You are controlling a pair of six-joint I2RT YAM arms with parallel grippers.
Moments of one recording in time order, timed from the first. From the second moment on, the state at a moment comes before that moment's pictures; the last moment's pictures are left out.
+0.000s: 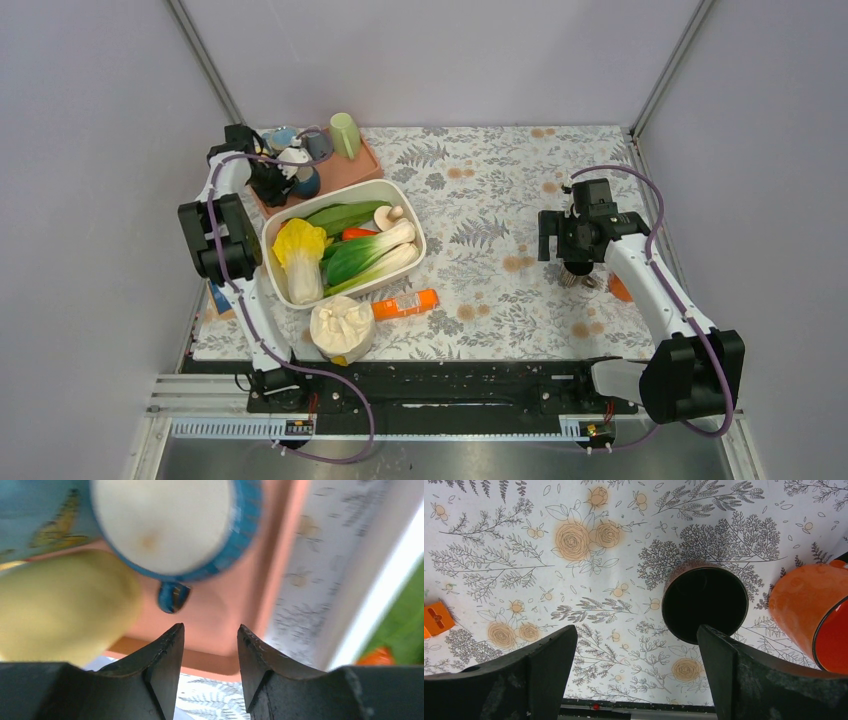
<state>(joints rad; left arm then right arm) 0.26 2.18 1.85 -0.82 0.36 1.14 0.15 1.25 1.00 -0.79 0.00 0.16</state>
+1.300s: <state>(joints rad) 0.23 2.31 1.97 -0.77 0.34 0.92 0.16 1.26 1.00 -0.81 0.01 0.14</state>
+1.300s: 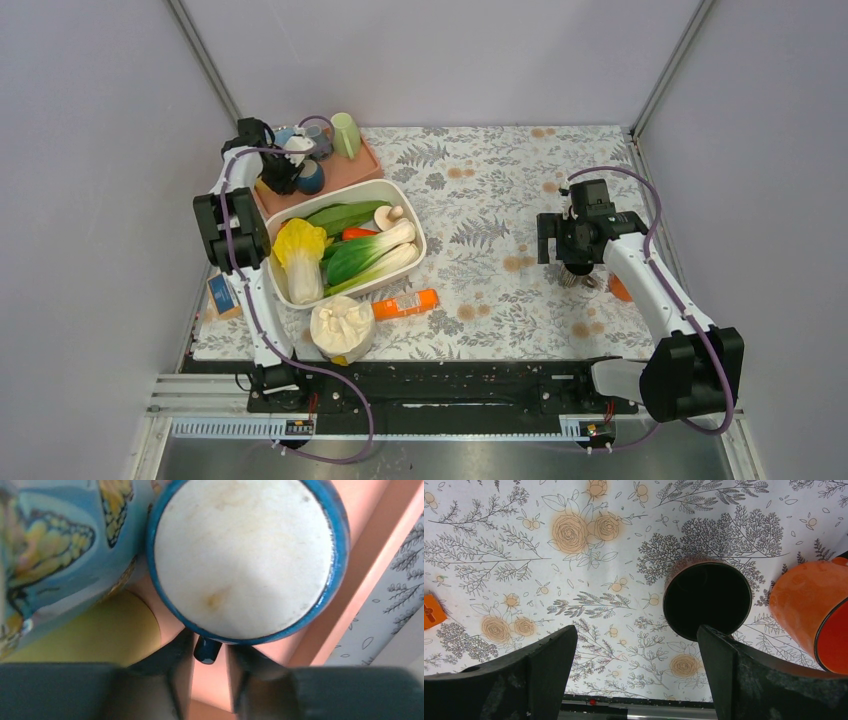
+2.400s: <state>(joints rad) 0.22 1.96 1.79 -0.76 0.51 0.47 0.41 1.10 1.08 -0.68 -0.10 0.27</state>
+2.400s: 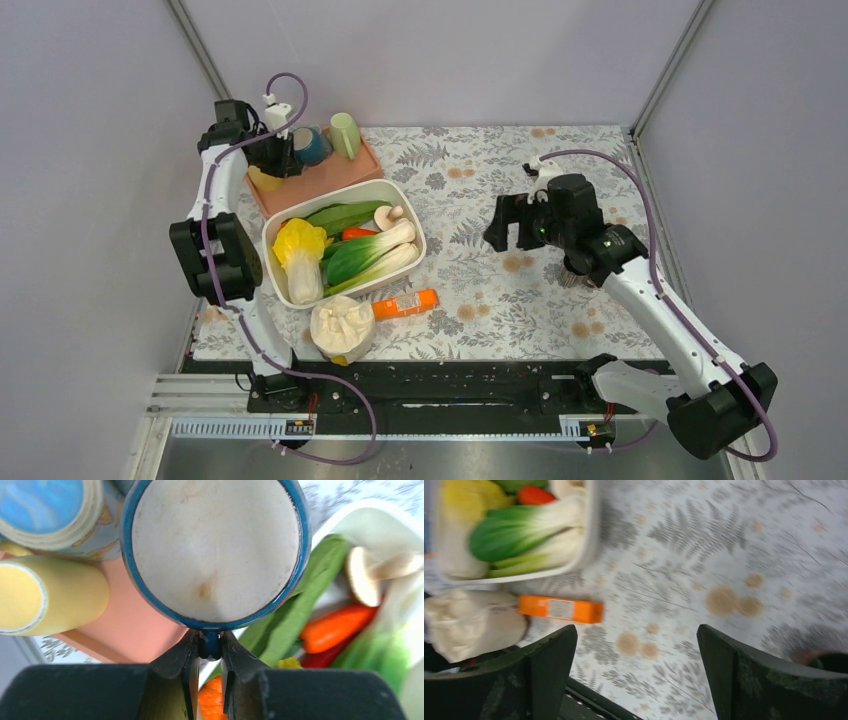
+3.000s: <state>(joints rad) -0.09 1.70 1.79 -0.87 0.98 0.18 0.61 1.38 0.97 0.59 -0.32 0.82</state>
